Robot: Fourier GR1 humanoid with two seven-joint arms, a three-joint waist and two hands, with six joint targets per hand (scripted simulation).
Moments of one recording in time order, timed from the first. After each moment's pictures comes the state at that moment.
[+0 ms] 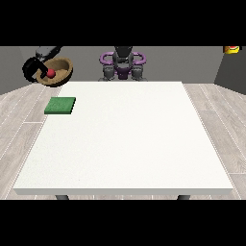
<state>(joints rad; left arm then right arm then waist) -0.57 0.72 0.56 -1.07 0.33 -0.44 0.04 -0.34 -0.67 -0.32 -0.94 -0.19 0.00 0.16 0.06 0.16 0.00</state>
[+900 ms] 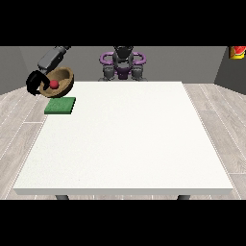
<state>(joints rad) -0.56 0.80 0.59 -1.01 0.37 -0.48 -0.05 -0.49 -0.61 -0.40 -0.71 -0.23 0.01 0.06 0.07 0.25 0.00</state>
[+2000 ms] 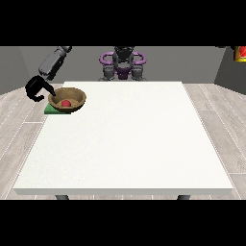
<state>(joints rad) -0.56 0.86 0.59 -0.95 0.38 -0.50 -0.12 -0.62 -0.62 -0.40 -0.60 -0.19 -0.14 0.00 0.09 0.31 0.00</state>
